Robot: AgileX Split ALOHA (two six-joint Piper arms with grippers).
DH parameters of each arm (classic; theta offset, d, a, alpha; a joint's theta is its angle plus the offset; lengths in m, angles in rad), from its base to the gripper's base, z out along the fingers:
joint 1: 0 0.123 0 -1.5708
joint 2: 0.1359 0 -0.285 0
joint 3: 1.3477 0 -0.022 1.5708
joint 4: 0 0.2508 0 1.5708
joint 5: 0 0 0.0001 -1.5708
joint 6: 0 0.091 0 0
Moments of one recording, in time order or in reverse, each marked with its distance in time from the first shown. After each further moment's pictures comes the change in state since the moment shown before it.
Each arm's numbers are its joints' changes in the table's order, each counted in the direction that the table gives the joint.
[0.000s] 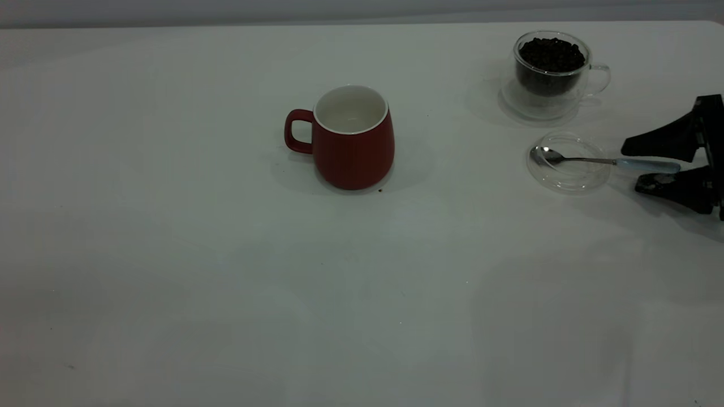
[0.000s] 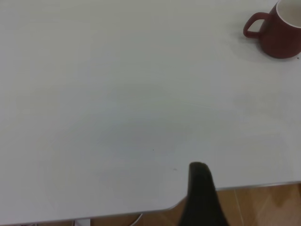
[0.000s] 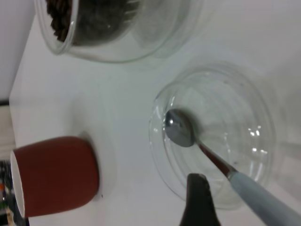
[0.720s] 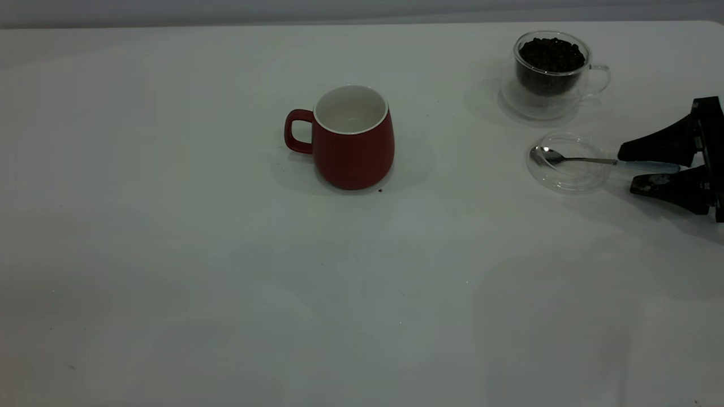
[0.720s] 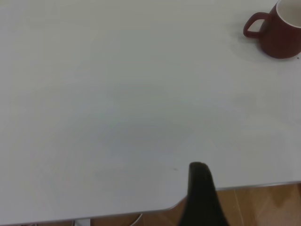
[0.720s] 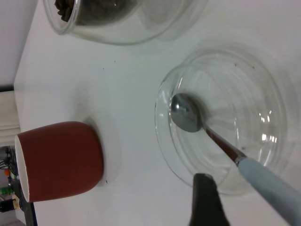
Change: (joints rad) left arm 0.000 0.000 0.000 0.000 0.000 0.000; right arm 0.000 0.007 -0.006 -0.045 -0.016 0.021
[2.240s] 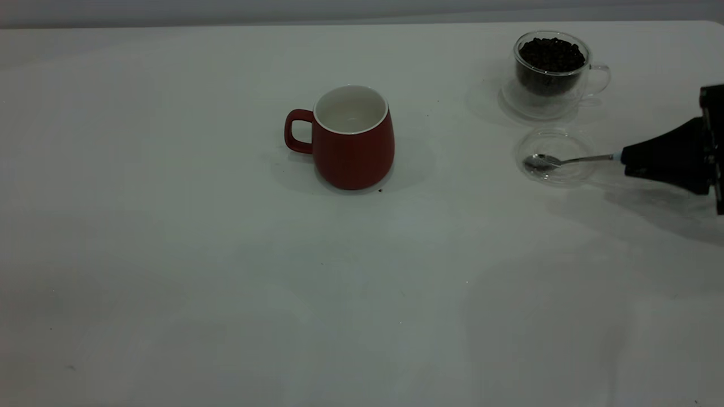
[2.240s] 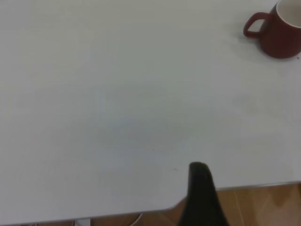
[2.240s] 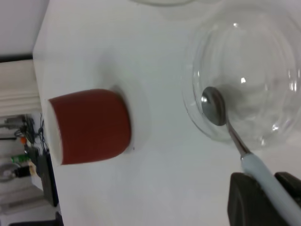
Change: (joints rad) left arm 0.000 0.000 0.000 0.000 -0.001 0.000; right arm 0.000 -0.082 0.001 -0.153 -0.053 0.126
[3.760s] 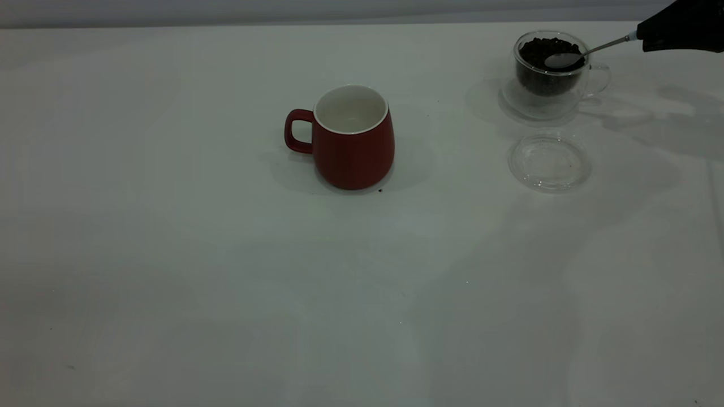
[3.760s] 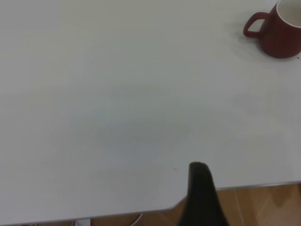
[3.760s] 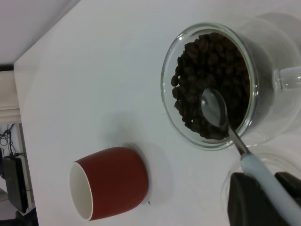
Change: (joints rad) left arm 0.000 0.000 0.000 0.000 0.000 0.000; right arm 0.083 -0.064 -0.499 -0.331 0.009 0.596
